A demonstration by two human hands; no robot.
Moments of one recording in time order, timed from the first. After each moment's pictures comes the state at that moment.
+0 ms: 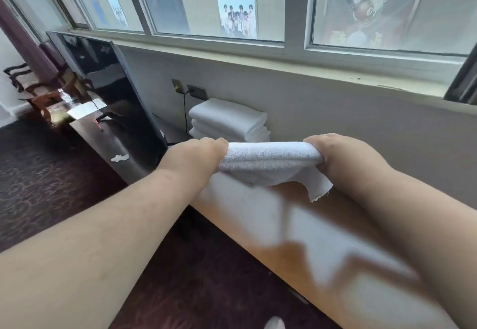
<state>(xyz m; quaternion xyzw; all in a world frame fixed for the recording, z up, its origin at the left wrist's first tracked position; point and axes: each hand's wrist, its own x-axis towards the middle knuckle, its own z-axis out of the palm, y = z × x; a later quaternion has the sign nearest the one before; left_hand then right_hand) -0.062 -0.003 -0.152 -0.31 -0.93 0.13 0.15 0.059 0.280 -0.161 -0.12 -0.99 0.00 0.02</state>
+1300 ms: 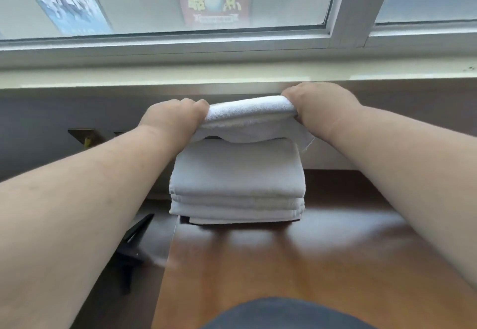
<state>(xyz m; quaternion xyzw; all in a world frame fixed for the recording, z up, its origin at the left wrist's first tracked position) -0.606 0.091 -0.162 -0.59 -0.79 0.11 0.14 -0.360 0.262 -0.150 -0.32 -0.95 -0.06 0.03</state>
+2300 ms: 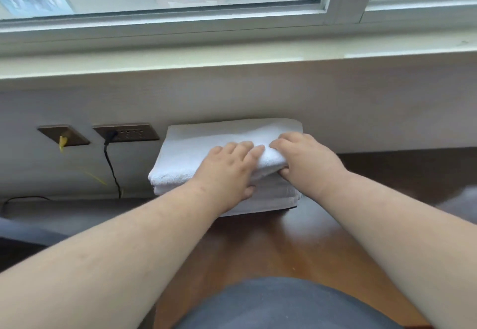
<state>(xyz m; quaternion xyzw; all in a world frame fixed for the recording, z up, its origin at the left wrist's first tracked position) -0.507 0.065 -0.256 -0.72 -0.69 0.04 0.05 -0.330 0.178 -0.258 -0.37 -0.92 0.10 0.06</state>
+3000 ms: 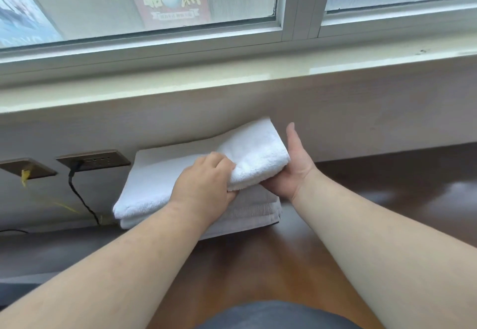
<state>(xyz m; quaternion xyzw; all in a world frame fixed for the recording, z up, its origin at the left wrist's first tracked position) -0.488 0.102 -0.248 -0.67 -0.74 -0.08 0.02 -0.332 0.226 -0.260 -0.23 -0.08 0.95 0.19</state>
